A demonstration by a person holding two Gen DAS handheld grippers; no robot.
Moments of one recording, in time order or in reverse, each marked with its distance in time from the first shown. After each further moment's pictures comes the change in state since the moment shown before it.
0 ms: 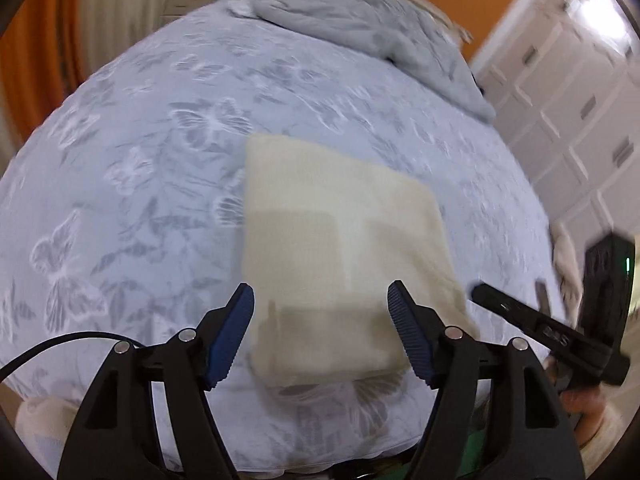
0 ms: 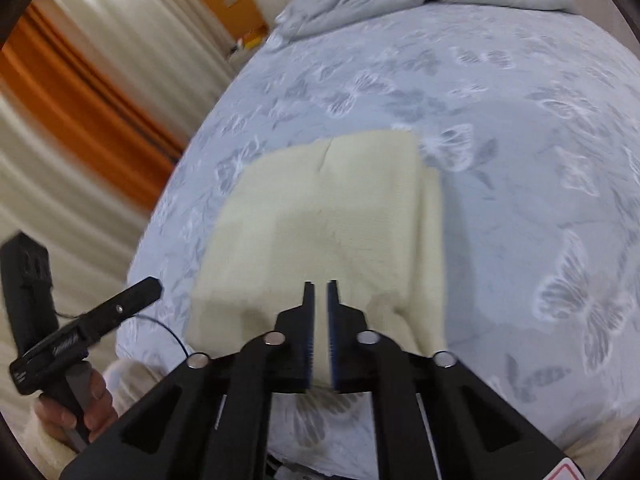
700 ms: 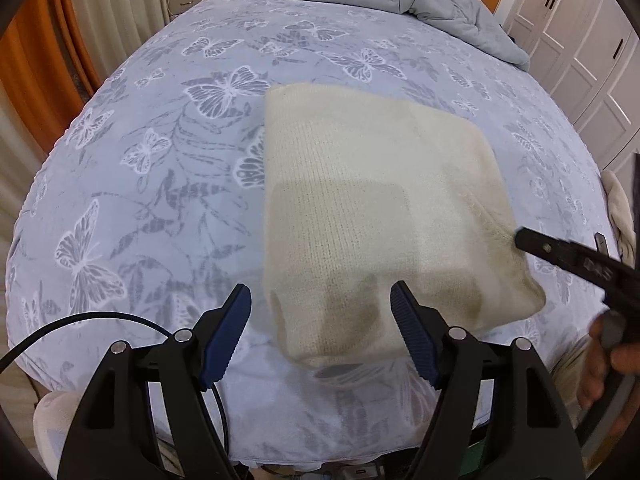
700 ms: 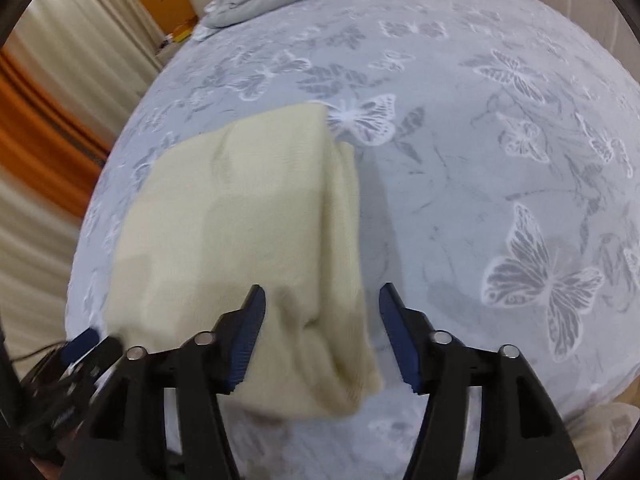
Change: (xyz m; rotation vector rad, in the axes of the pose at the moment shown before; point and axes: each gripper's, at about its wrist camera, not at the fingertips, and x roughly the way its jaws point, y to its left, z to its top) left arm 0.034 -0.005 -0.018 0.061 0.085 0.204; right arm 0.022 -0.039 0.008 0.135 0.036 -0.207
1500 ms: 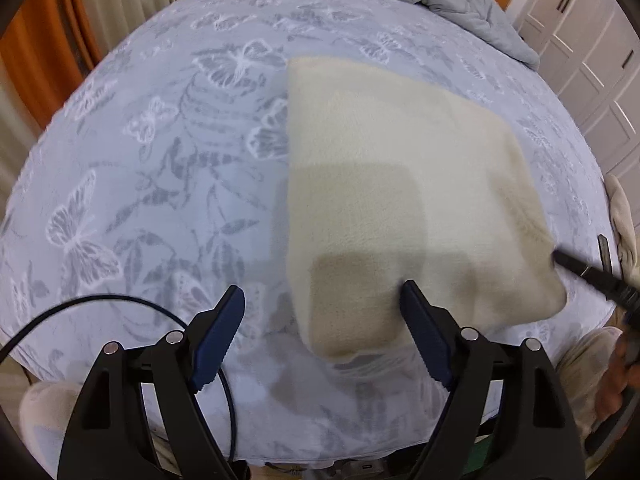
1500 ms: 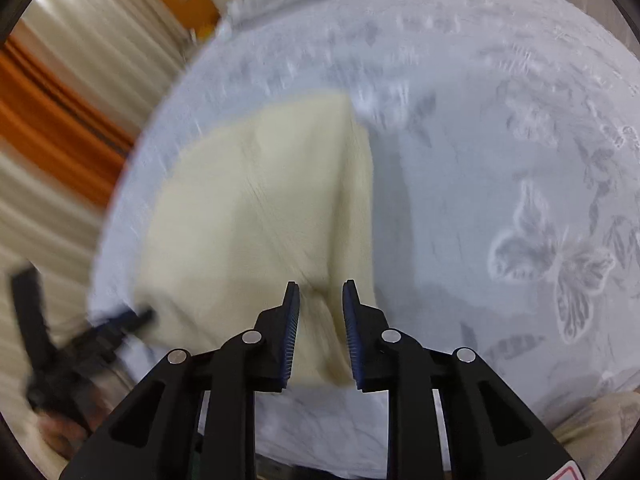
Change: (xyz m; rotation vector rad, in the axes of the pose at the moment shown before) left arm 0.024 0.023 -0.013 -0.059 0.058 -0.026; right arm -0.002 -0.013 -0.026 -0.061 0.059 0.060
